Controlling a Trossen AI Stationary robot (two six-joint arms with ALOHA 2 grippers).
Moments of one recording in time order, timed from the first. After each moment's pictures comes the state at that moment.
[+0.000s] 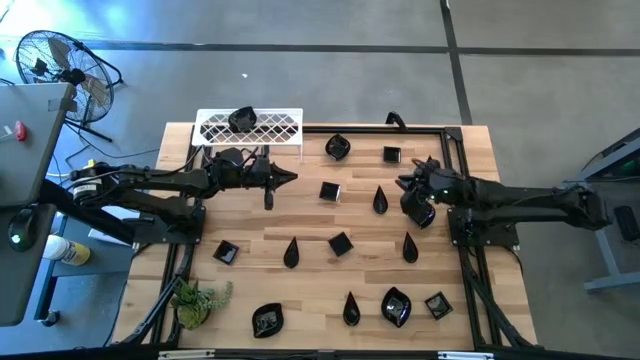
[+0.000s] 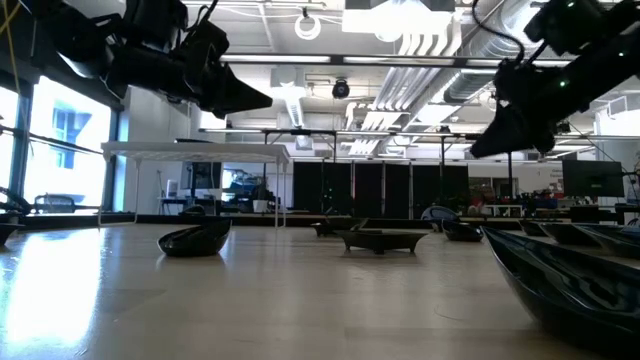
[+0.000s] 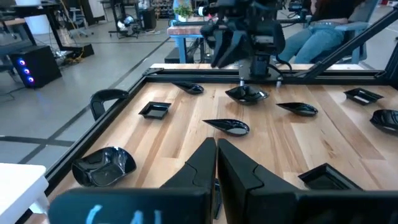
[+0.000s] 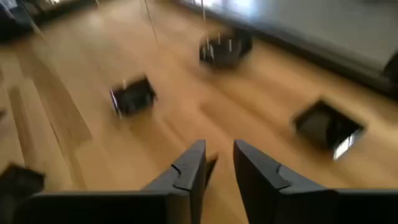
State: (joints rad) left arm 0.34 1.16 0.44 0.60 0.19 0.10; right arm -0.24 0.69 0.32 -0.20 0.30 0.40
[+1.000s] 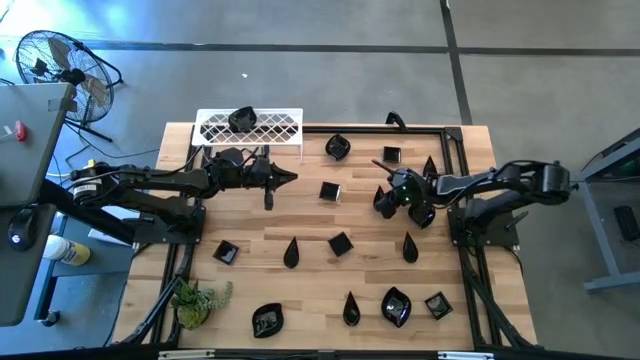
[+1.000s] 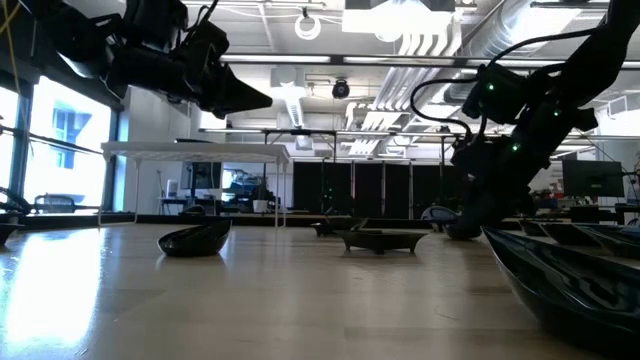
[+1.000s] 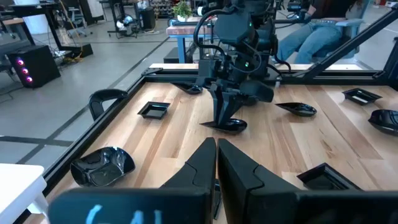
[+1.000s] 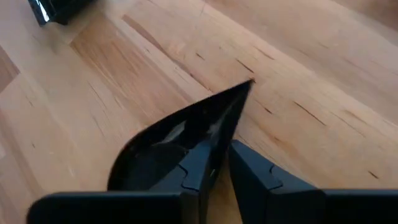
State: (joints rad) left arm 0.34 1.16 0.44 0.60 0.19 0.08; right arm -0.35 1.34 0.34 0.10 0.07 0.53
